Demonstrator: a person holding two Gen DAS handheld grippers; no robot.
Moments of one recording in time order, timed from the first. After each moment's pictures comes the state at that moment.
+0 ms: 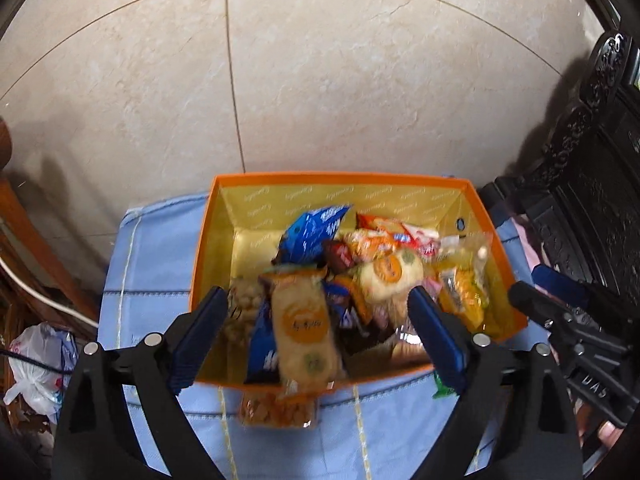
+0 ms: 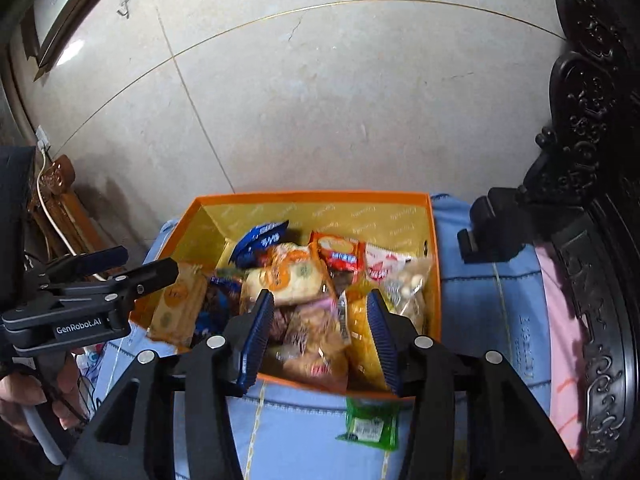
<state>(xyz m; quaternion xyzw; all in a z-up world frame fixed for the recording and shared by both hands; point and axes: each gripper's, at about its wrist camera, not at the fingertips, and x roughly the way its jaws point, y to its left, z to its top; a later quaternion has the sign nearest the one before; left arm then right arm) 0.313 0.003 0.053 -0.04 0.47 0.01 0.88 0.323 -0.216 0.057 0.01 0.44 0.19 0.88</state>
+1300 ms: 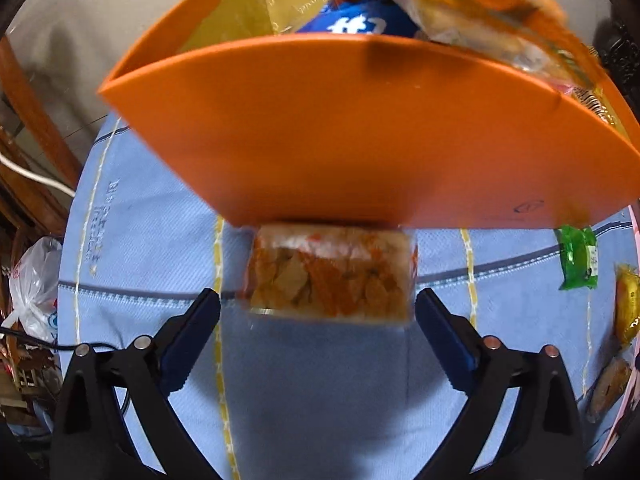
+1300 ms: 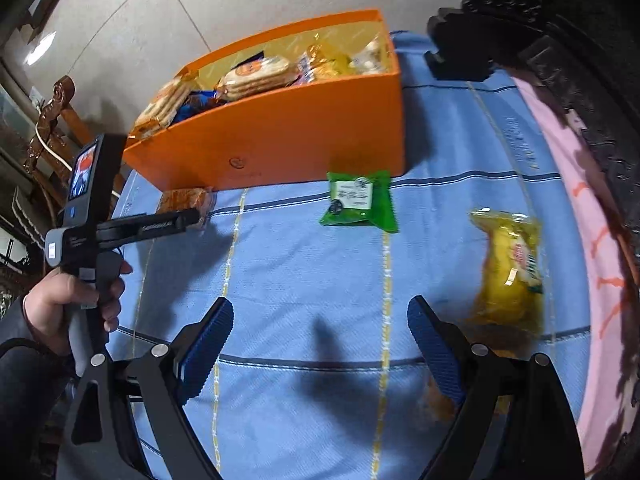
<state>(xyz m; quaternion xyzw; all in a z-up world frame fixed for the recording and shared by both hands) 0.255 0.019 -0.118 -0.02 0.60 0.08 0.80 0.194 -0.265 -0.049 0.05 0.56 0.18 0.81</state>
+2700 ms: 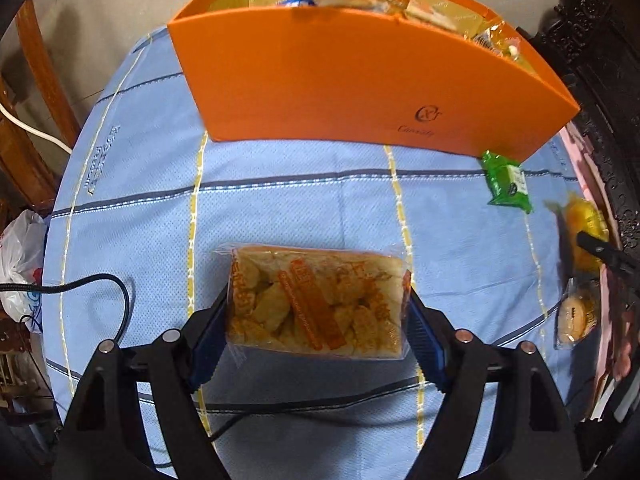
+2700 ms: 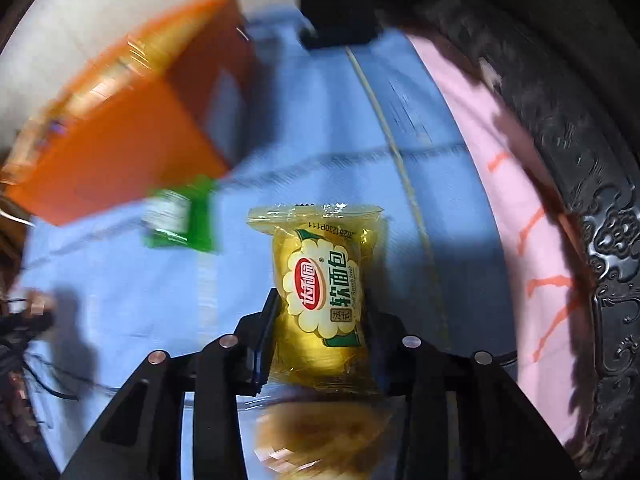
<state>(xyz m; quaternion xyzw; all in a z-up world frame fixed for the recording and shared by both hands) 0.166 0.002 -0.082 -0.07 0.59 0.02 0.81 0.226 -0.343 -0.067 0.04 0.55 0.08 0.83</state>
